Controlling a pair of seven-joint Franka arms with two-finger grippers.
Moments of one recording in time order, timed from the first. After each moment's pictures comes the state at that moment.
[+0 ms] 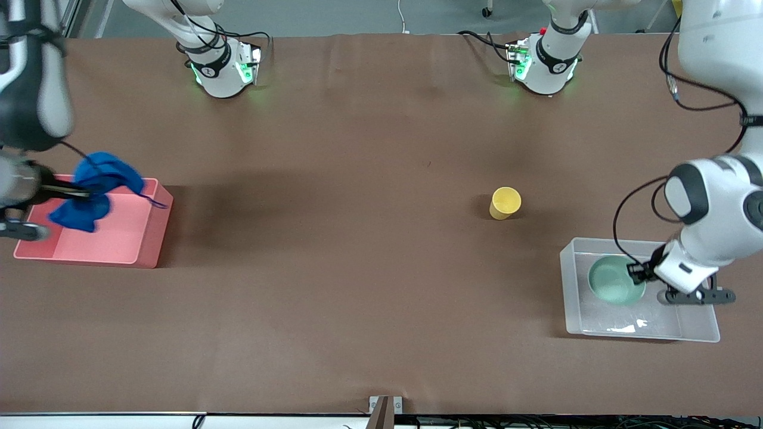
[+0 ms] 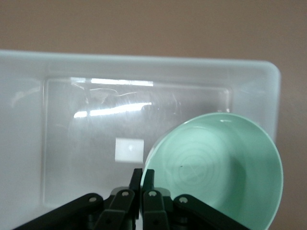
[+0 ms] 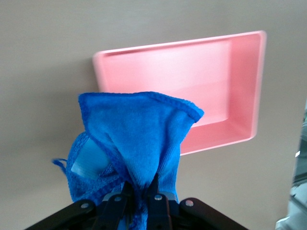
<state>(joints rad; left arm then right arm) -0.04 0.59 0.14 -1.60 -0.07 2.31 0.13 -0.09 0.22 -0.13 -1.63 -0.19 1.63 -0.04</state>
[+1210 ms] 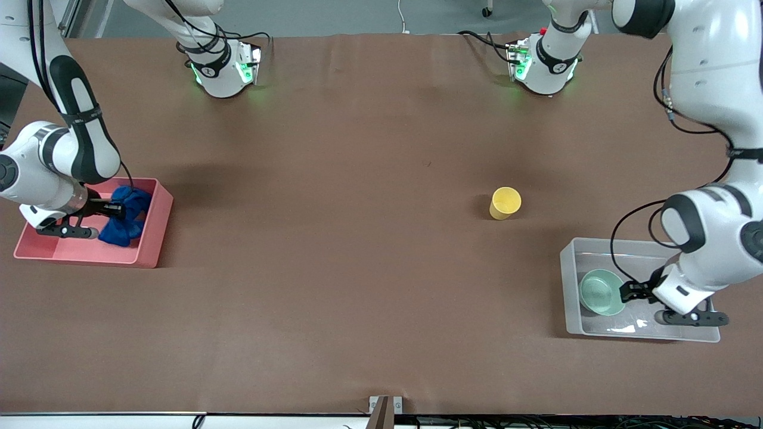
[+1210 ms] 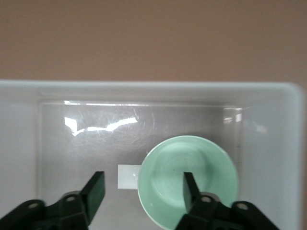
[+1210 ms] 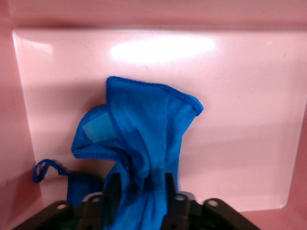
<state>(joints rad) -0.04 0.60 0.16 -1.55 -0.14 2.32 0.23 -0.11 0.36 -0.27 -2.16 -0.06 2.44 -0.26</state>
